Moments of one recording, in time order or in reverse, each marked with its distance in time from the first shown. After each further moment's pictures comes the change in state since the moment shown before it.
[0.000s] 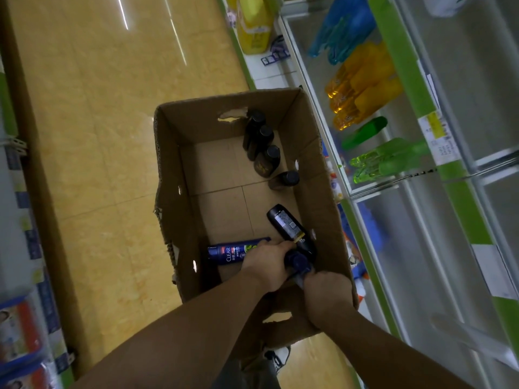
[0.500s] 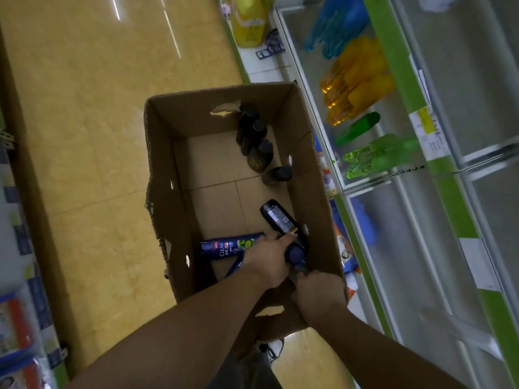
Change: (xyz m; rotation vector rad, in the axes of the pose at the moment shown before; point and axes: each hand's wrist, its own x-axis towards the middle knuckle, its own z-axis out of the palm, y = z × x) left_hand -0.001 0.020 0.002 -0.023 -0.007 -0.052; right_hand -0.016 0.002 -0.009 0.022 0.011 -0.020
